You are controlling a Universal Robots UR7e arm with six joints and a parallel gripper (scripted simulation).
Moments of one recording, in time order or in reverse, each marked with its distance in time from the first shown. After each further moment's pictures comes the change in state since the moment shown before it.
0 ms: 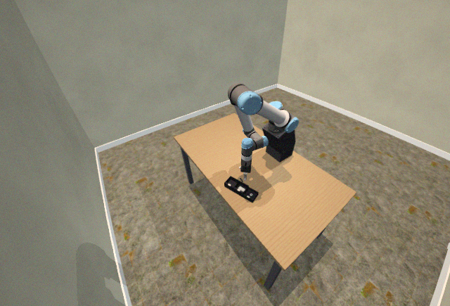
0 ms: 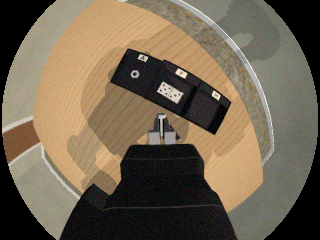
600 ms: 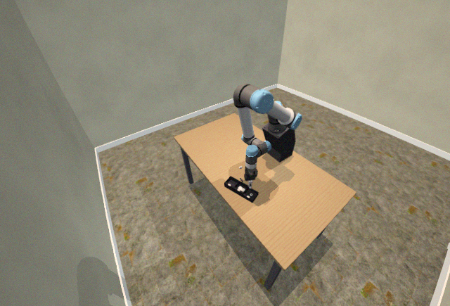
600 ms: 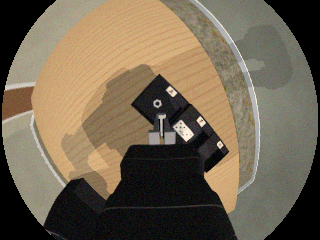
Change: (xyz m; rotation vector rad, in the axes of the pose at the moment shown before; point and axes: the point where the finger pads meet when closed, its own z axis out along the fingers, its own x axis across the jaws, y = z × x) arm -0.040 -0.070 0.001 0.002 0.004 -0.297
